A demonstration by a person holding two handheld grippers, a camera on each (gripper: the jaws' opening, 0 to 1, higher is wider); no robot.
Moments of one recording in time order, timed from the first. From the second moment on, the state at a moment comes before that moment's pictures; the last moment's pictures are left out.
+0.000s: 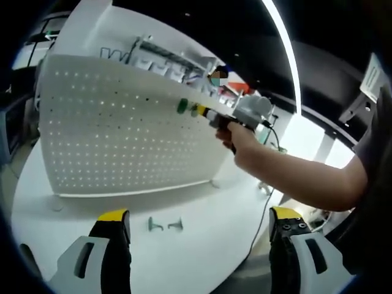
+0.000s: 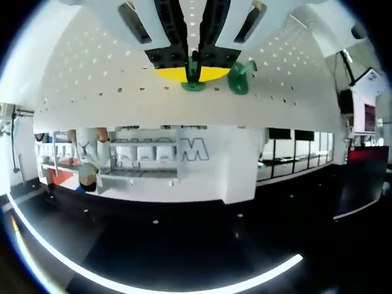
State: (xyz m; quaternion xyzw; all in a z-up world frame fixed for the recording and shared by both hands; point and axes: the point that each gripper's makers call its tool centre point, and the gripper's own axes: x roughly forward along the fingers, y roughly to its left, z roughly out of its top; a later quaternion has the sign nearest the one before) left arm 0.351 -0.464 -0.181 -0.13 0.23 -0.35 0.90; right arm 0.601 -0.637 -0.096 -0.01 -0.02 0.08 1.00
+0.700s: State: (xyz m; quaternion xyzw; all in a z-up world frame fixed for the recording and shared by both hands) left arm 0.339 -0.464 -0.177 -0.12 0.23 -0.35 0.90; right arm 0.578 -0.639 -0.075 0.05 -0.03 0.10 0.99
